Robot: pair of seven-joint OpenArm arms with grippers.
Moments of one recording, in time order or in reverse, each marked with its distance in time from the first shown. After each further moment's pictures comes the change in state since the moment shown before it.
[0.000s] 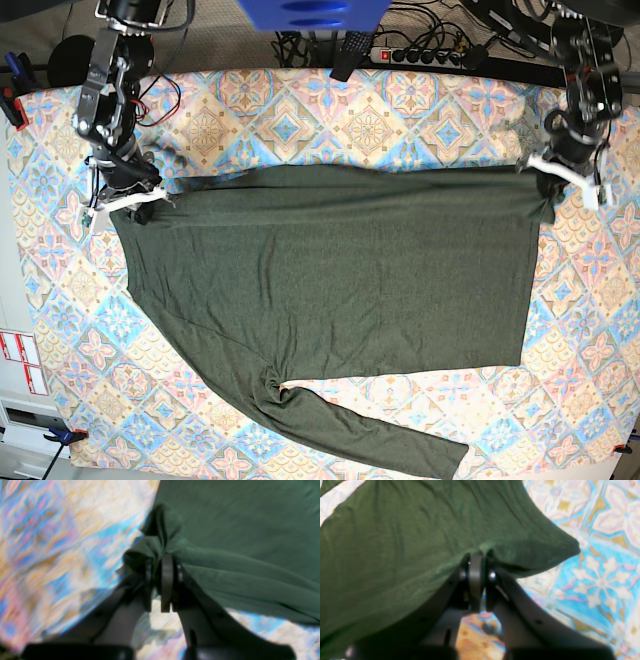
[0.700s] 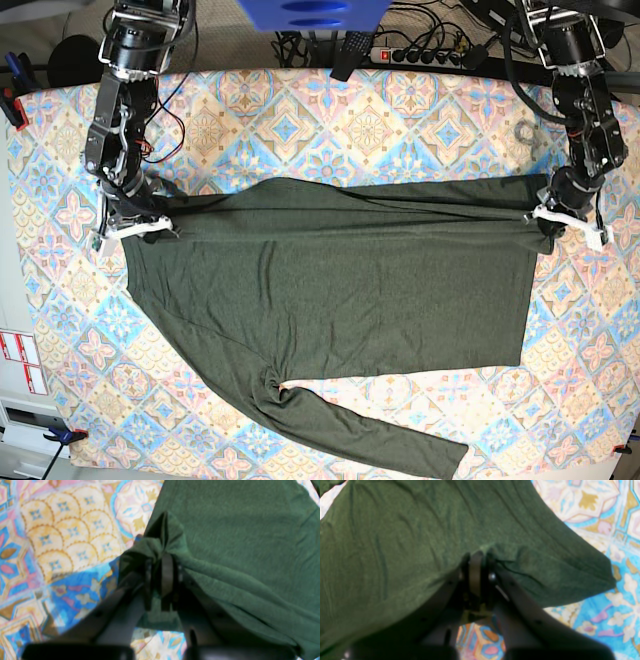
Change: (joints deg) left arm -16.4 0.5 0.1 -15.0 0.5 0.5 1.9; right arm 11.4 0.1 0.1 -15.6 -0.2 0.1 0.3
